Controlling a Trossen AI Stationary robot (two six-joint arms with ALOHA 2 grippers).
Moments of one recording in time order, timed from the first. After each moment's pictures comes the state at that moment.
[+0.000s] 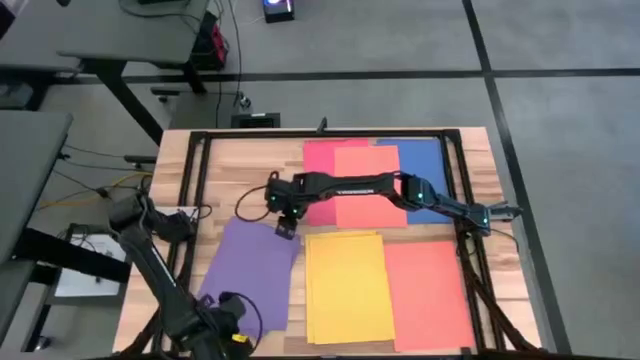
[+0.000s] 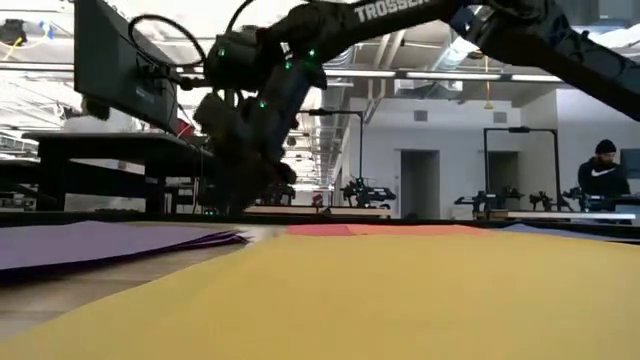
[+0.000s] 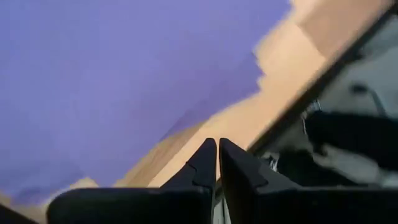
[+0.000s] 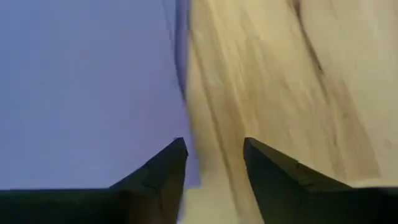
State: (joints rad) left arm -1.01 1.75 1.34 -0.92 -0.18 -1.83; right arm -0.08 2.53 2.31 -0.86 -0.16 0.23
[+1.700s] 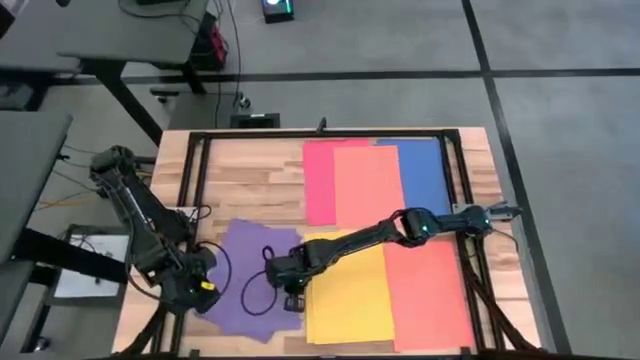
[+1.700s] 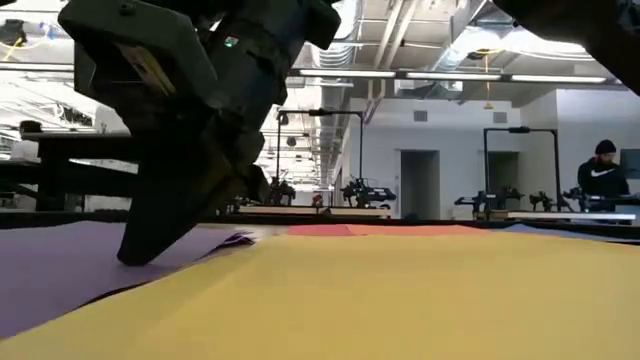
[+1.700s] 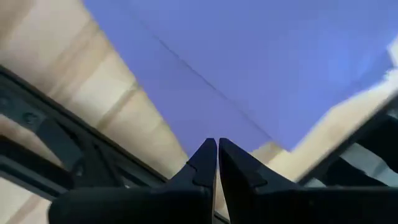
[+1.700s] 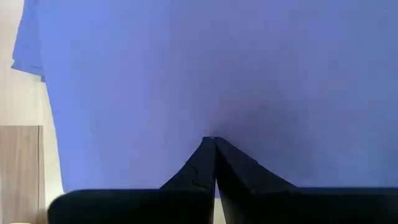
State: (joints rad) left arm -1.02 1.17 0.88 -1.03 -0.06 -1.80; right arm 0.25 2.61 2.29 -0.82 -0.18 0.36
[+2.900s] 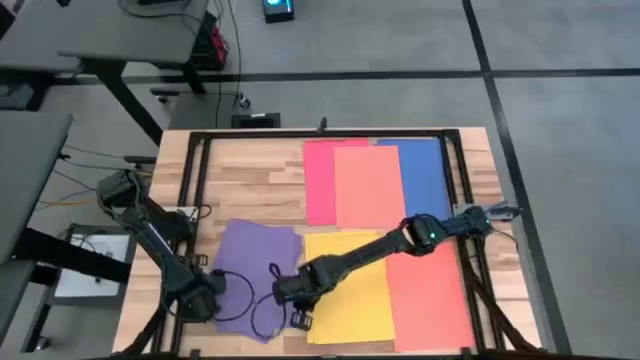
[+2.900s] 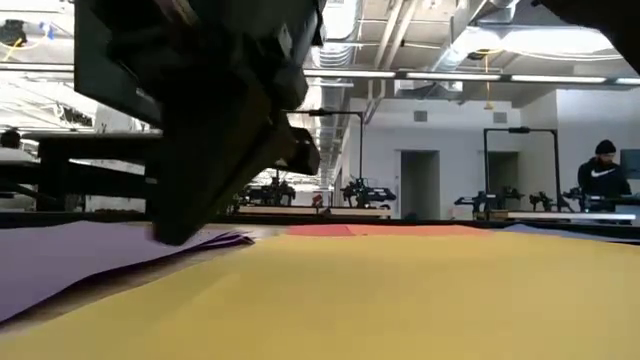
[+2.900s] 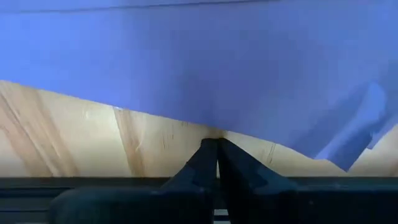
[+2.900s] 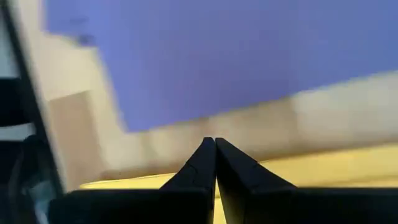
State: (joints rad) left arm -1.00 1.50 0.69 -0.79 0.24 -1.00; right arm 0.36 2.56 2.31 -0.91 -0.15 0.58
